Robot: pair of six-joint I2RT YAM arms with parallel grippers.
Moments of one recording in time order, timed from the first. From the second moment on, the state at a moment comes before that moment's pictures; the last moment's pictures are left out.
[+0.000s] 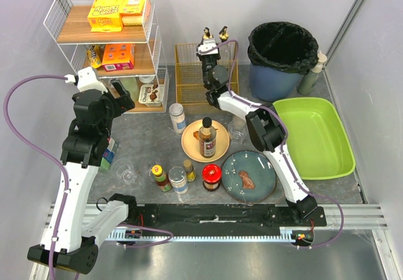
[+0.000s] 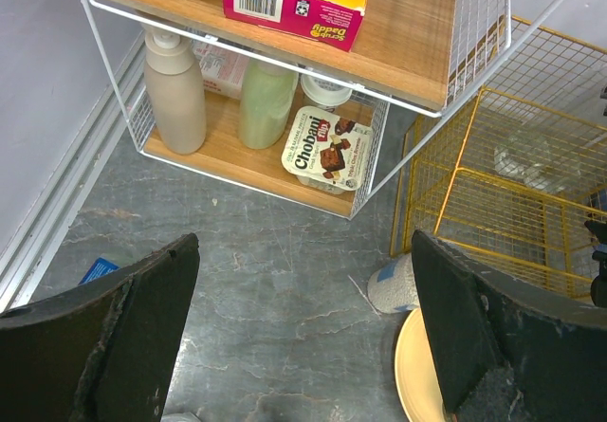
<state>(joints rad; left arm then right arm) -0.16 0.88 1.20 -0.60 -0.34 -0.32 0.60 2.52 2.08 1.09 0.44 -0.43</state>
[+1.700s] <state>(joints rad) -0.21 0.99 1.15 -0.48 0.54 -0.35 0.65 1.59 1.55 0.45 0.39 -0.04</state>
